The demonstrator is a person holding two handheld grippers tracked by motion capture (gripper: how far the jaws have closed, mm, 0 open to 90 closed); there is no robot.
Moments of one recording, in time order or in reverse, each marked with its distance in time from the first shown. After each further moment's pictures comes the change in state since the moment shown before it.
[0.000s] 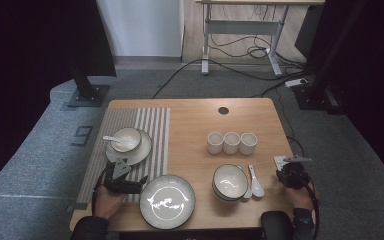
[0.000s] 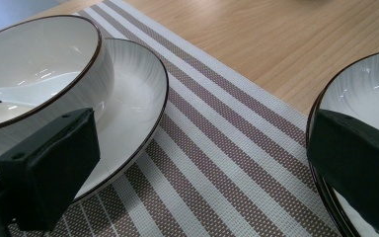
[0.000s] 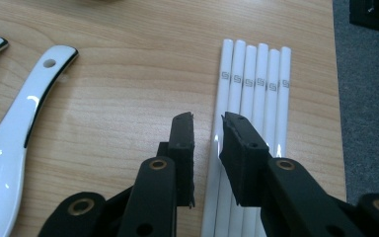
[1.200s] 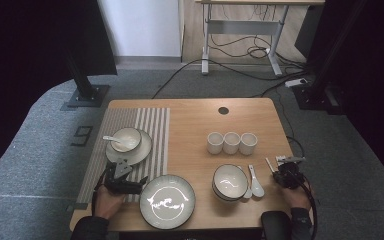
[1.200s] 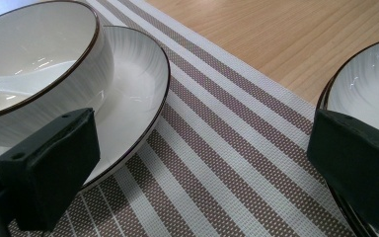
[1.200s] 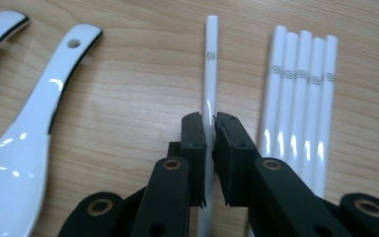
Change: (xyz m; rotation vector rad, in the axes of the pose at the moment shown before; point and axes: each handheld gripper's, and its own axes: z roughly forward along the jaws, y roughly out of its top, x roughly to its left) left arm 0.000 -0.001 0.003 0.042 0.009 0.005; right arm 0.010 0.002 0.008 0.061 0.051 -0.038
